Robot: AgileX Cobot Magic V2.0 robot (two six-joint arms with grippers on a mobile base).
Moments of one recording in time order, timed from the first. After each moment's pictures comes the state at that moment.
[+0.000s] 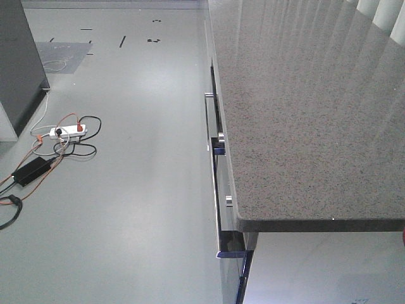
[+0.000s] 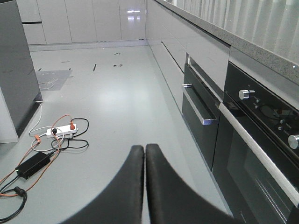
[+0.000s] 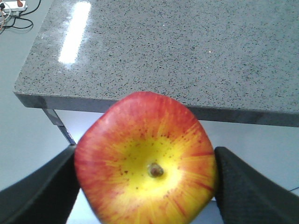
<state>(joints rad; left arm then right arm) -0.06 -0.01 0.03 0.10 0.24 -0.16 -0.01 0.54 -0.63 0.06 0.86 -0.05</state>
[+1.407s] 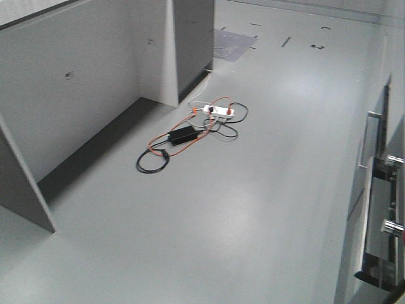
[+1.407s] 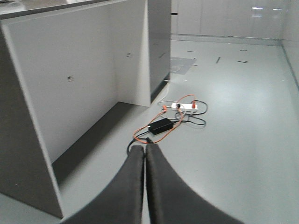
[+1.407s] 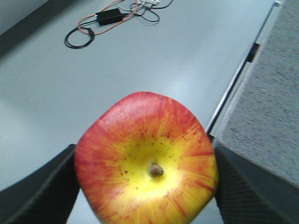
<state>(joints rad) -0.06 -0.01 0.03 0.10 0.24 -0.16 -0.01 0.54 -0.63 0.06 0.86 -0.05</state>
